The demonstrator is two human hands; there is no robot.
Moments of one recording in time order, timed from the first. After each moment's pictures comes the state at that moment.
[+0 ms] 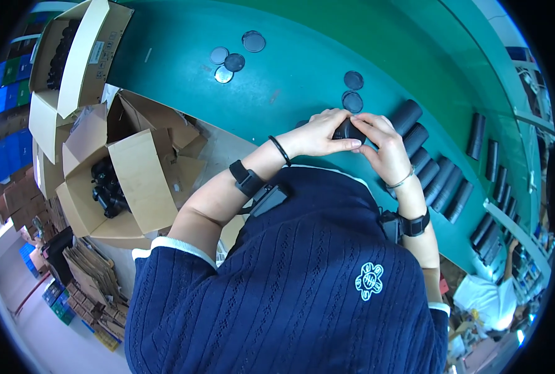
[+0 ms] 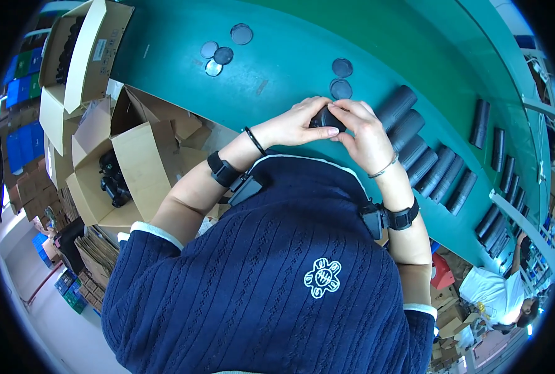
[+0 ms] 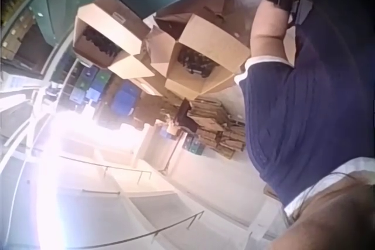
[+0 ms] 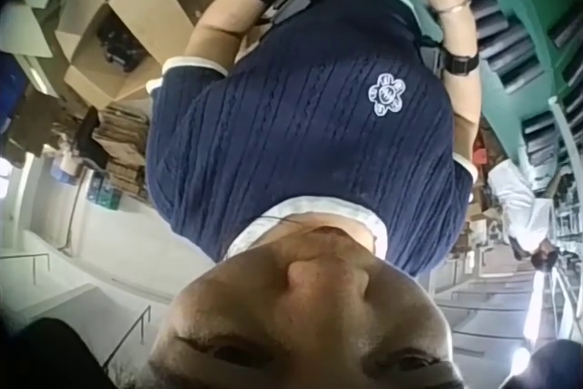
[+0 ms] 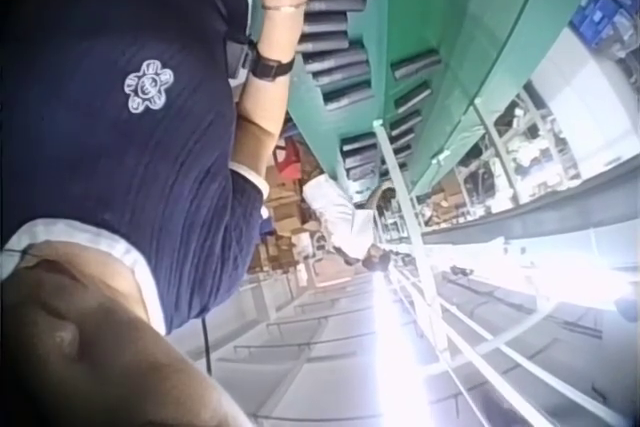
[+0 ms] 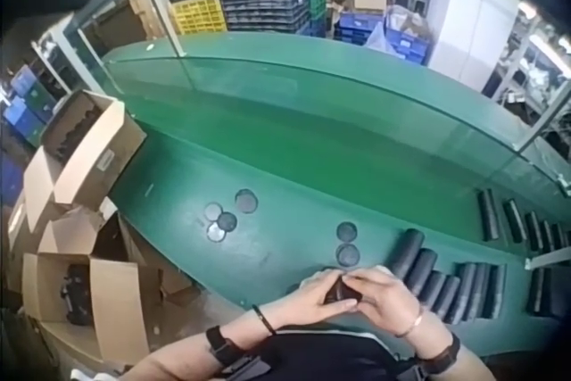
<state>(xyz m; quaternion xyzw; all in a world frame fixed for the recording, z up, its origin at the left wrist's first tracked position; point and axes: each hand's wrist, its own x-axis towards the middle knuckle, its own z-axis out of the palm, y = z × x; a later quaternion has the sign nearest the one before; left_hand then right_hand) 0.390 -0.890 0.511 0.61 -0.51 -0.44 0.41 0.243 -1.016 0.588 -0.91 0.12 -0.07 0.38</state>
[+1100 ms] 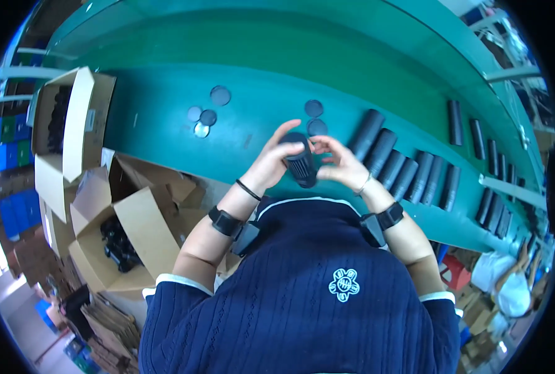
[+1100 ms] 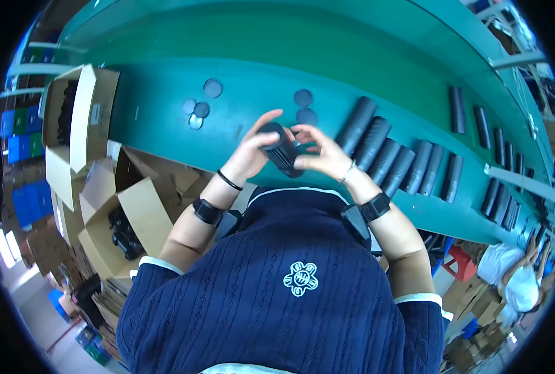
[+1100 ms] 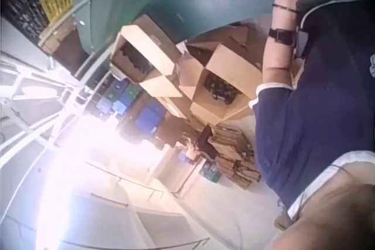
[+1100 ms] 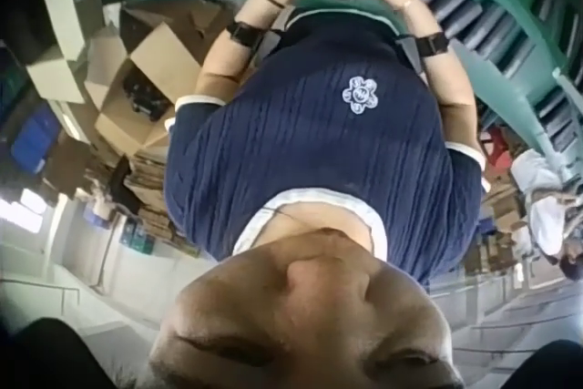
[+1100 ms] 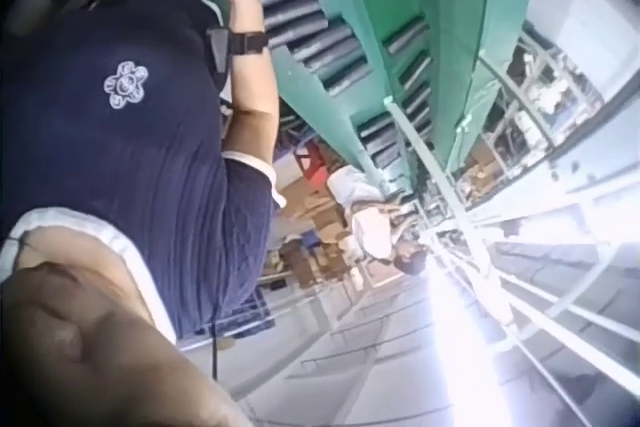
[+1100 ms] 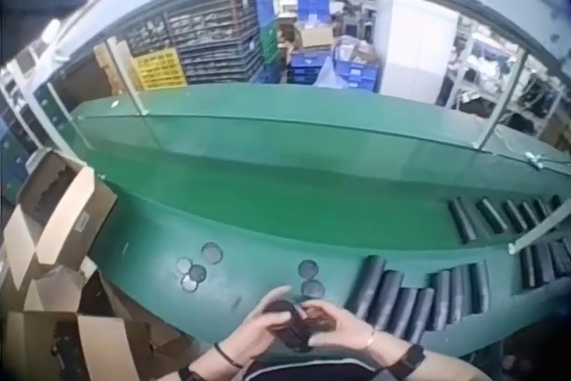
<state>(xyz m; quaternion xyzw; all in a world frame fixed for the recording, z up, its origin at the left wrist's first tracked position) 0.393 -0.894 0.549 0.39 -0.11 -0.65 0.64 0.216 -1.019 0.537 -0.64 0.20 -0.03 0.75</state>
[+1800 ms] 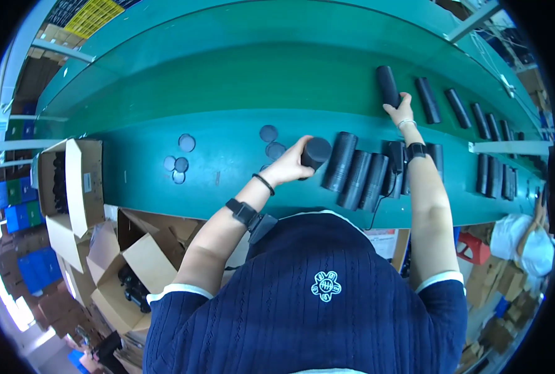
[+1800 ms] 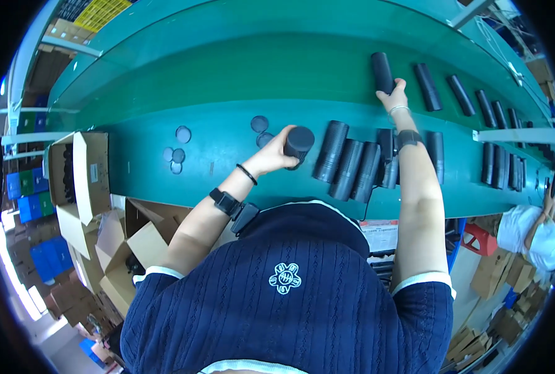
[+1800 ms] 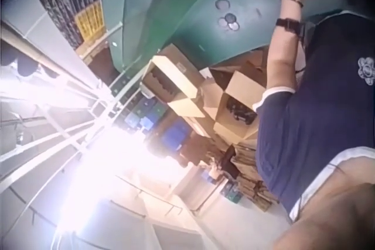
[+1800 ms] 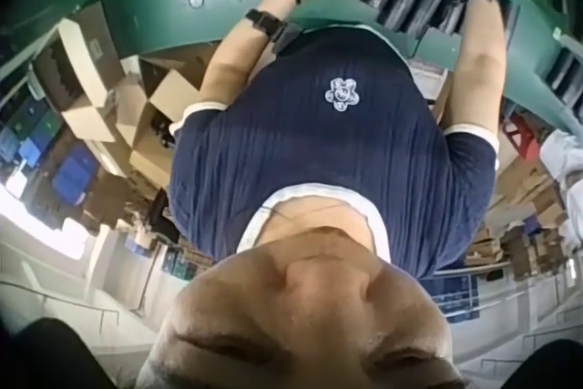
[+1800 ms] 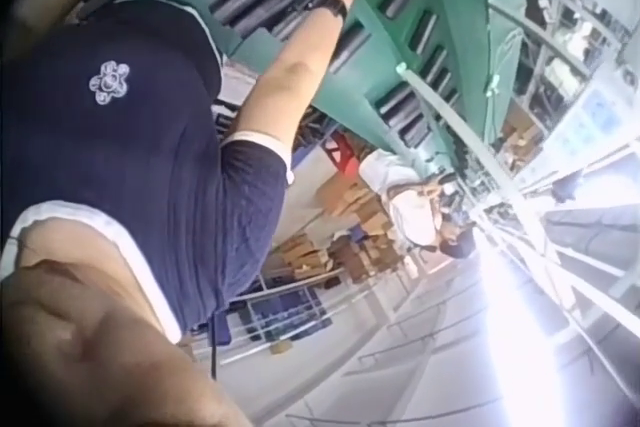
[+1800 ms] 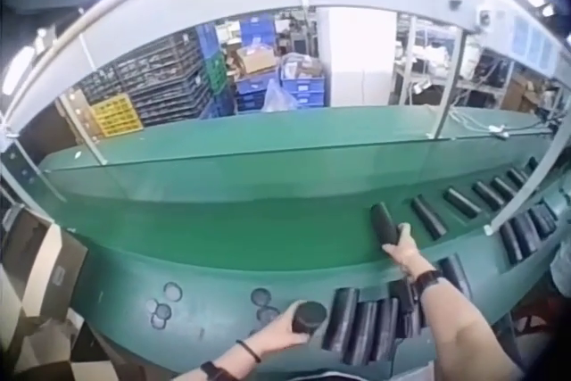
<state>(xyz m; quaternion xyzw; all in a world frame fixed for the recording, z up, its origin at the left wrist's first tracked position) 0.319 -1.020 0.503 0.52 -0.46 -0.62 0.36 0.029 -1.293 0.458 -0.67 0.67 -0.16 0.29</state>
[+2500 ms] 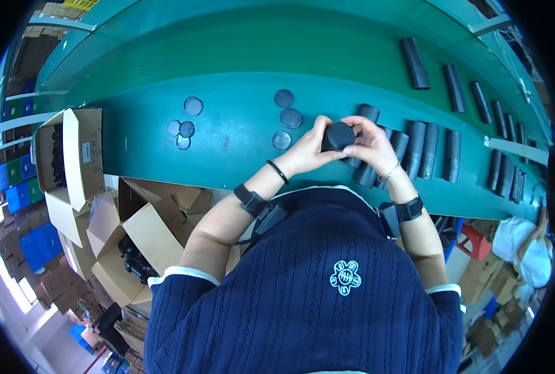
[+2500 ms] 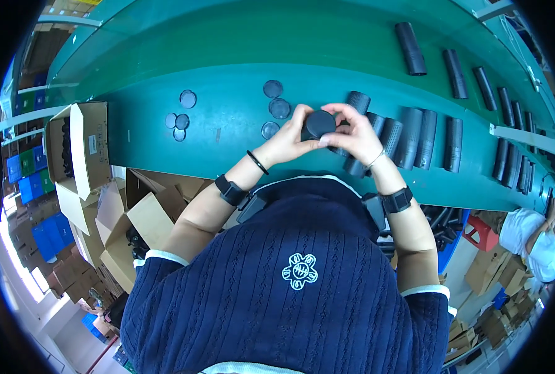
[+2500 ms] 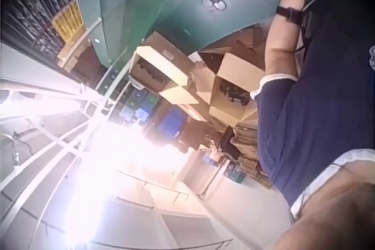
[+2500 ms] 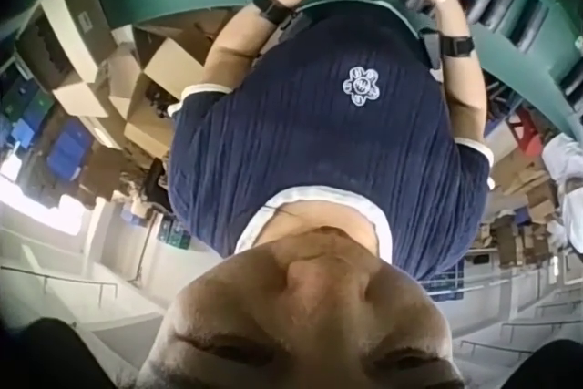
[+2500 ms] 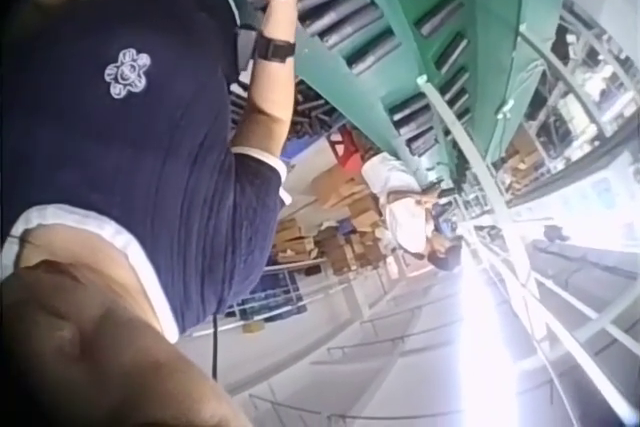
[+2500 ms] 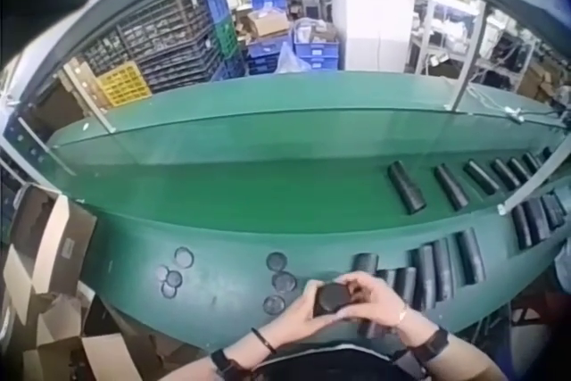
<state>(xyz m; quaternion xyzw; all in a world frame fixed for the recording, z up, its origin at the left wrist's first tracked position) 0.310 -0.980 0.531 0.55 -0.50 -0.56 0.37 0.125 -1.075 0.551 -0.59 0.31 -0.16 0.73</state>
